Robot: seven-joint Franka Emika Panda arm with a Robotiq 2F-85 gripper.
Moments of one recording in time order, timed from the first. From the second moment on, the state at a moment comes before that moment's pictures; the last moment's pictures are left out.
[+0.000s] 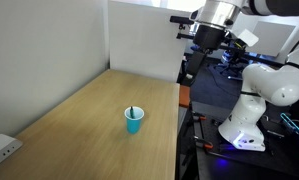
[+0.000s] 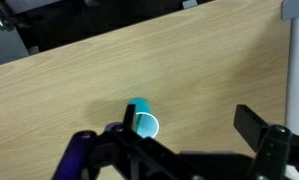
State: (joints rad) arm 0.10 -0.67 0.32 -2.49 0.26 2.00 0.57
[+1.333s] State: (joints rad) arm -0.01 -0.38 0.41 -2.51 -0.15 2.40 1.27
